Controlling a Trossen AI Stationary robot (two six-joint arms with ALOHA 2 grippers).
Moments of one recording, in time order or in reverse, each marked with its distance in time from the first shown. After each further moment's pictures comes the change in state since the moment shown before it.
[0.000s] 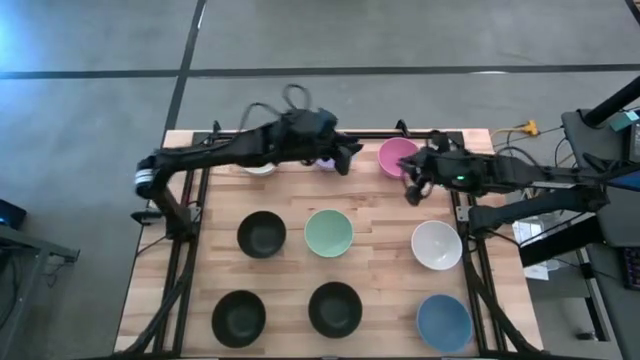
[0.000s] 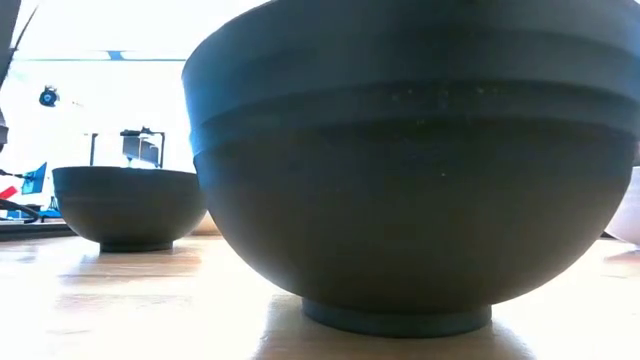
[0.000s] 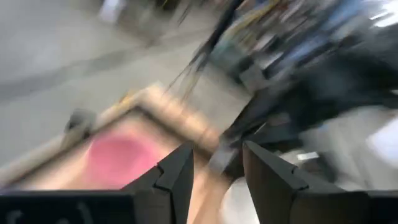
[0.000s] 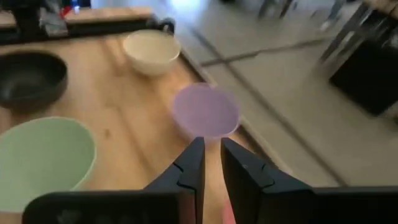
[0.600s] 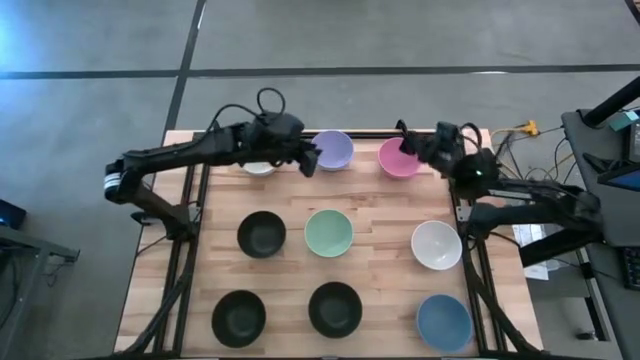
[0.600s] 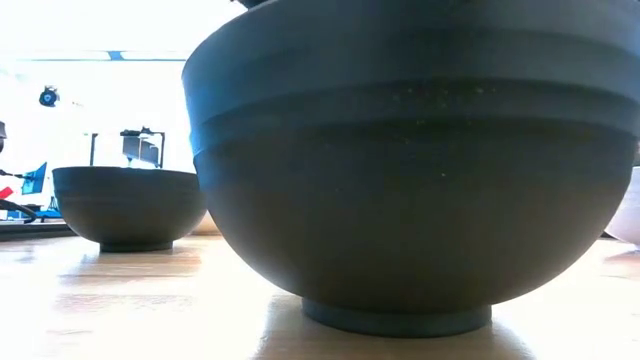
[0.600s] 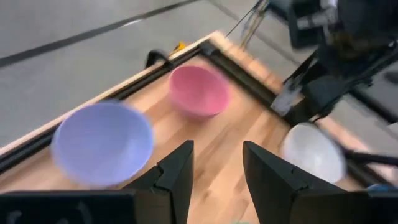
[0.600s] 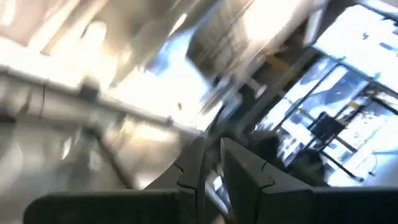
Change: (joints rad) left arm 0.050 -0.259 -0.278 -0.227 -0.052 0.015; right arm -0.513 0.145 -0.643 2.027 -0.757 1.079
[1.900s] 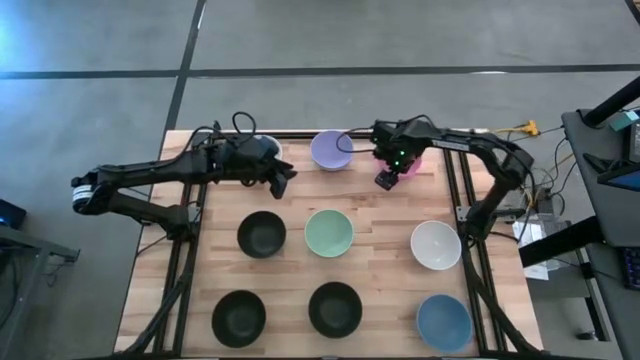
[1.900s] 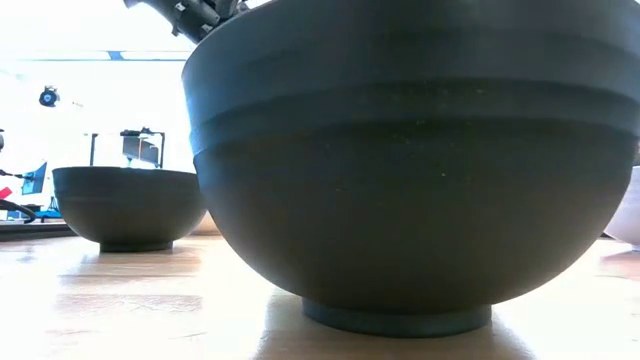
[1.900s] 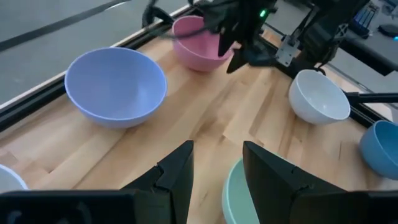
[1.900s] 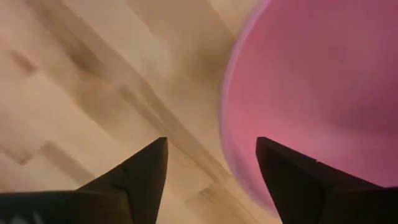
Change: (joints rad) left arm 0.016 -0.296 -0.443 0.164 0.101 0.082; right arm -0.061 0.651 0.811 -2.378 0.215 -1.107
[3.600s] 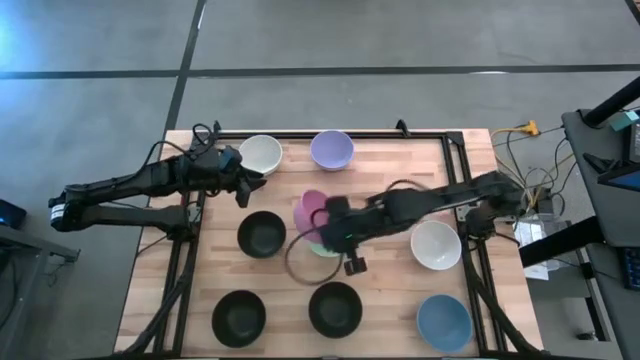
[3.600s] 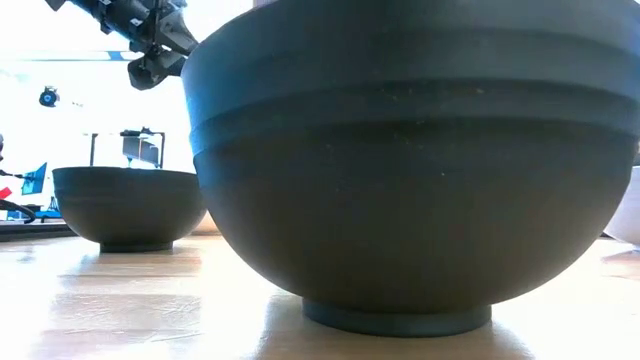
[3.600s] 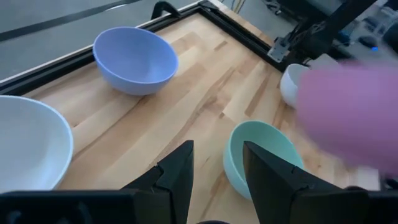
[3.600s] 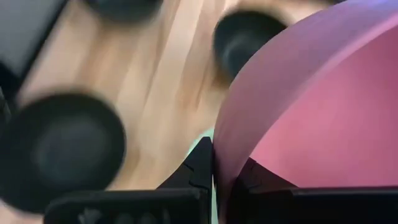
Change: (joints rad) left arm -0.002 -0.387 -0.220 -0.116 0.018 -0.052; right arm 0.849 0.129 0.653 0.054 0.129 -0.200
